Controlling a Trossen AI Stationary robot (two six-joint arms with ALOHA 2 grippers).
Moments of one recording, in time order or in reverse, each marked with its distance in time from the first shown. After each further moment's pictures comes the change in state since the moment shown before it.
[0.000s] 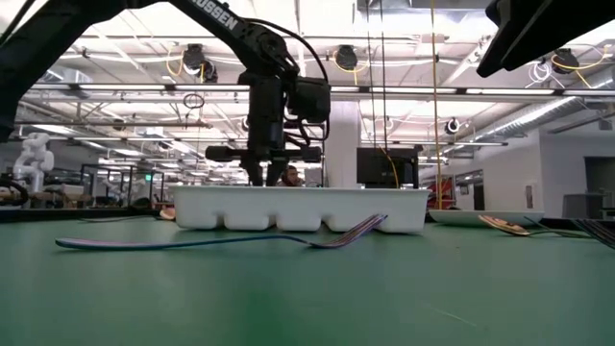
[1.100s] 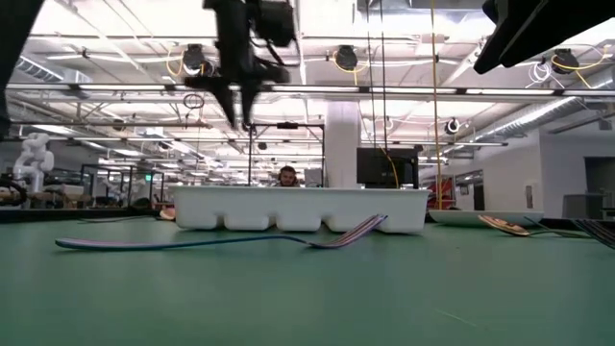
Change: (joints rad) left arm 0.058 -0.315 0.095 -0.284 -0.165 0.255; right arm 0.000 0.001 0.000 0.023 0.001 -0.046
